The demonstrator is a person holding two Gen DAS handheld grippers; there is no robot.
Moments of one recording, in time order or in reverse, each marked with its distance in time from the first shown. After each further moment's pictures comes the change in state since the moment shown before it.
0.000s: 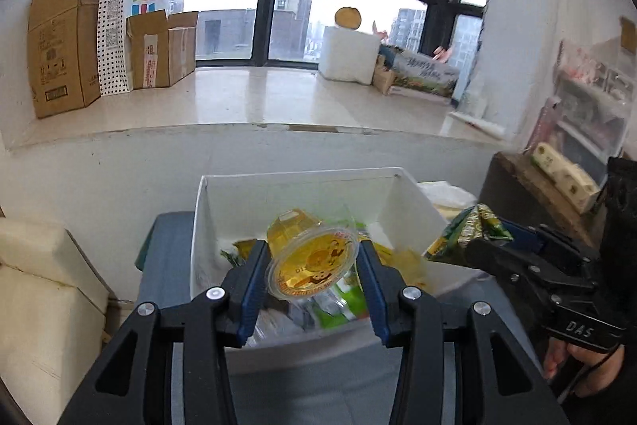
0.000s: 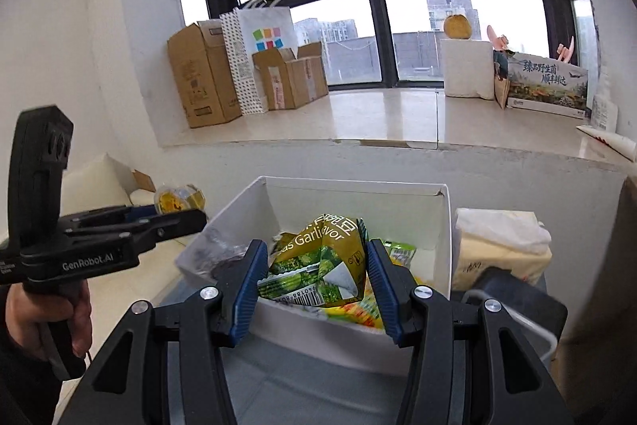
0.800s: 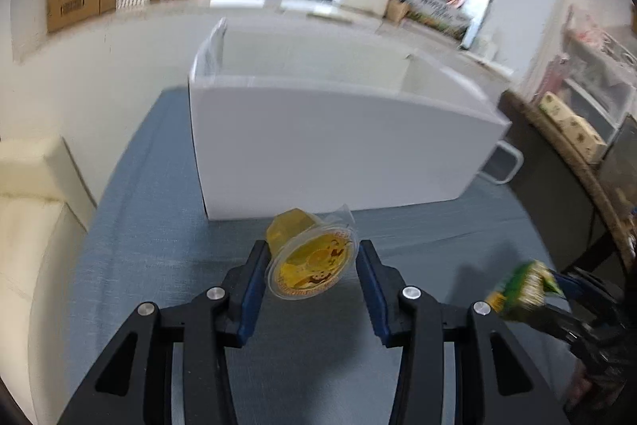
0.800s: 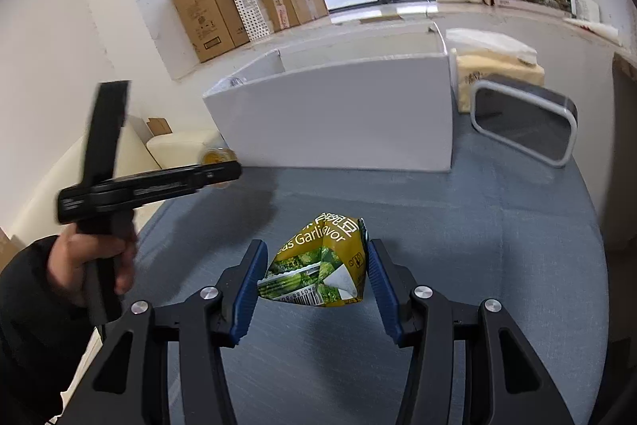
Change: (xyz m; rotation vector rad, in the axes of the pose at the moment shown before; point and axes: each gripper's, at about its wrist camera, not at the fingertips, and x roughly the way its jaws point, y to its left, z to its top) left arm -0.003 0.010 -0.147 -0.058 0.125 -0.028; right arm -0.046 0.013 -0.160 0.087 0.177 0.065
